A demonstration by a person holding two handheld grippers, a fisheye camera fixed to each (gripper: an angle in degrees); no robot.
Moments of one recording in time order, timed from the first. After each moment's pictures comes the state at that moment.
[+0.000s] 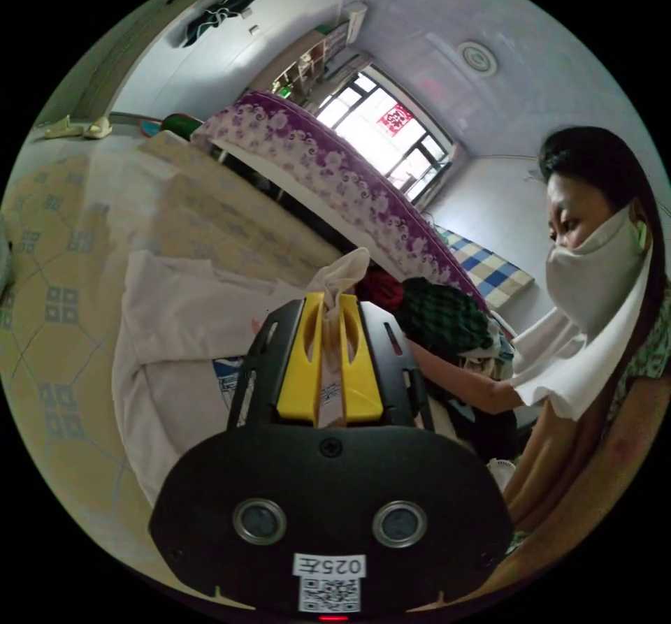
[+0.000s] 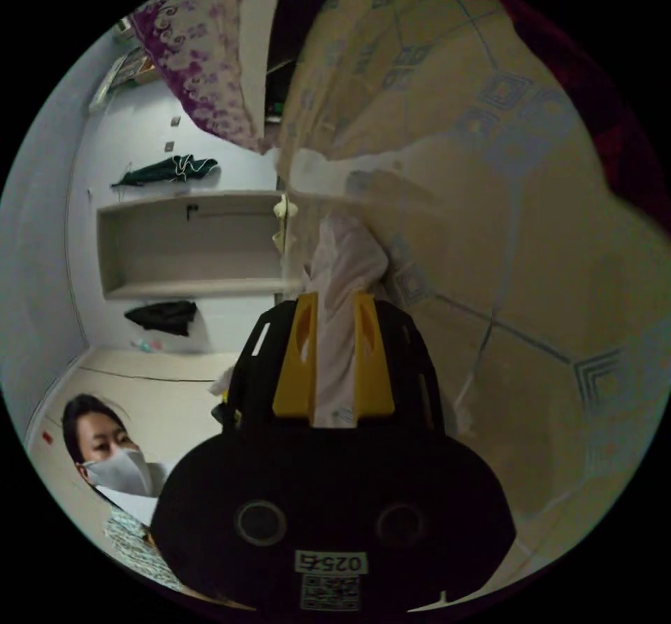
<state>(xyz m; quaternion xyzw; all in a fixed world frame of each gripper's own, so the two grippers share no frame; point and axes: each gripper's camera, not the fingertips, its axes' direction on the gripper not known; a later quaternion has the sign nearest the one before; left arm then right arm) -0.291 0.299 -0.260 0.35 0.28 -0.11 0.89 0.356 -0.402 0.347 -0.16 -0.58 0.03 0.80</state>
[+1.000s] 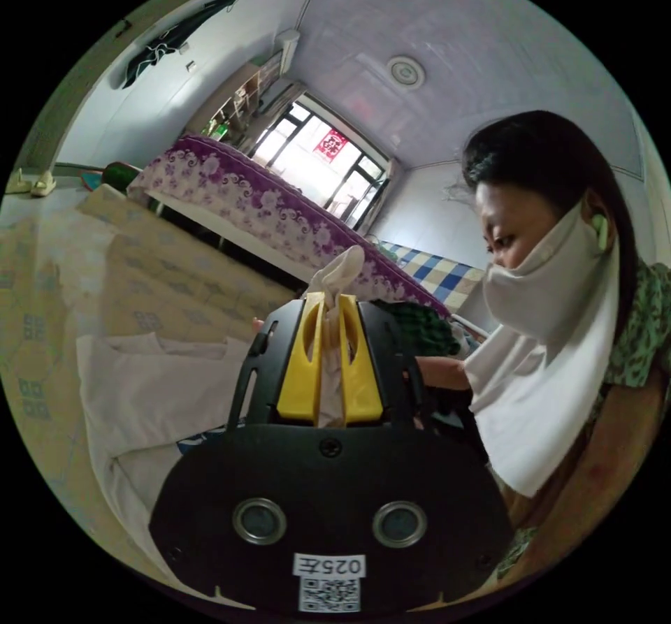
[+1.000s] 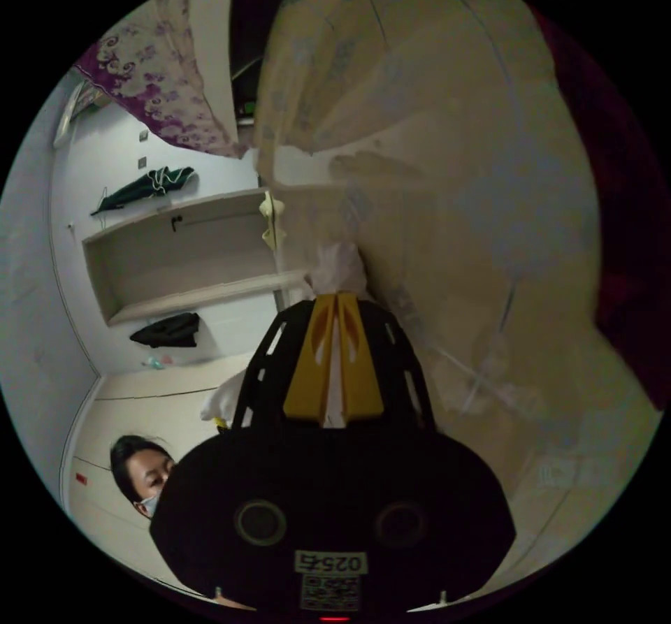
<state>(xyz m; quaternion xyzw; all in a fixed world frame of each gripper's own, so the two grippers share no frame) -0.253 0.255 -0.304 0.43 0.29 -0.05 0.85 0.391 -0.504 0.342 -0.22 -0.56 0.04 0.80</state>
